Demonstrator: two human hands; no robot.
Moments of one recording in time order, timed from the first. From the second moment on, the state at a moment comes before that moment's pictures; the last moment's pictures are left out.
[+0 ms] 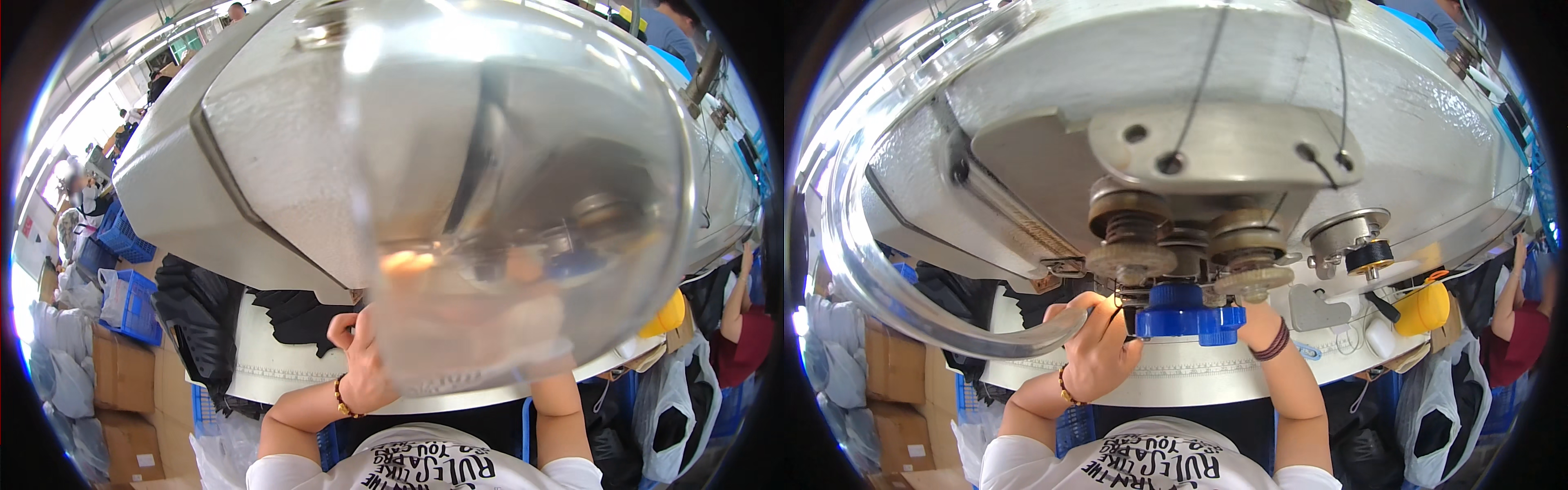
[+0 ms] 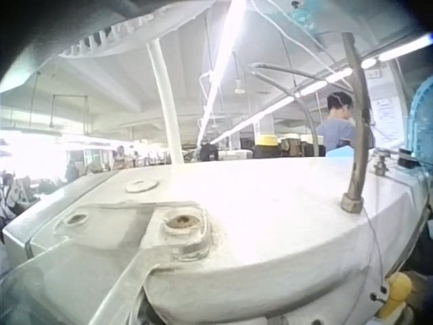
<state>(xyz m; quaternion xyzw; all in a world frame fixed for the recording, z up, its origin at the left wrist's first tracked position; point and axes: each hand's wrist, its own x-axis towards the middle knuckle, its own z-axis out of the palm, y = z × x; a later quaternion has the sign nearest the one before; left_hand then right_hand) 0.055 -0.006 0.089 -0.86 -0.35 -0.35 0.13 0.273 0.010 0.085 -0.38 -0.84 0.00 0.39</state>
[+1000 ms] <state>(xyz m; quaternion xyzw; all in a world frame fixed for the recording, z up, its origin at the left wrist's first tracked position) 0.099 -0.012 0.099 -0.82 -0.39 -0.35 0.21 0.277 0.049 0.036 -0.45 -0.76 -0.06 0.46</state>
